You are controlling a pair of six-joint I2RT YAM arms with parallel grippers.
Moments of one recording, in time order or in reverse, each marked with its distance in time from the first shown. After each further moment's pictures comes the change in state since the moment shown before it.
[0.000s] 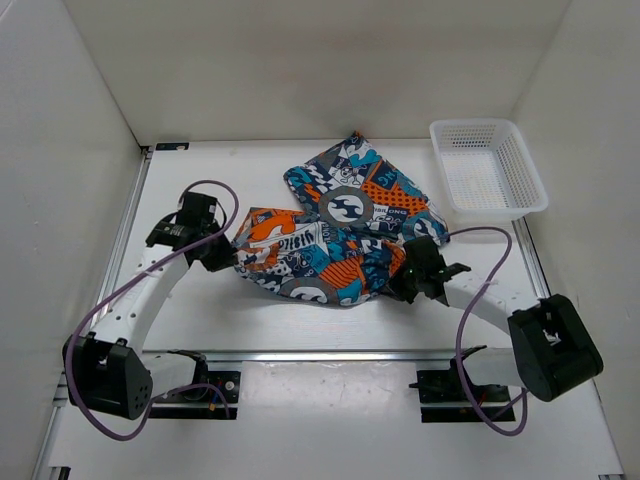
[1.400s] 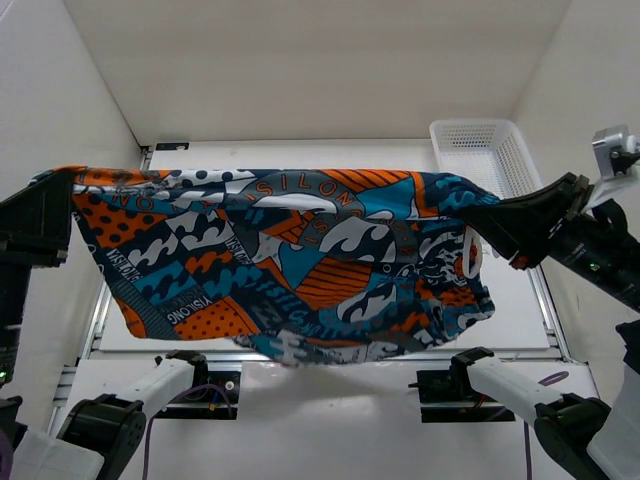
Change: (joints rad) left arm 0.010 -0.188 1.496 -0.238 -0.150 0.167; right arm -0.107 -0.315 1.601 -0.828 -0.439 -0.754
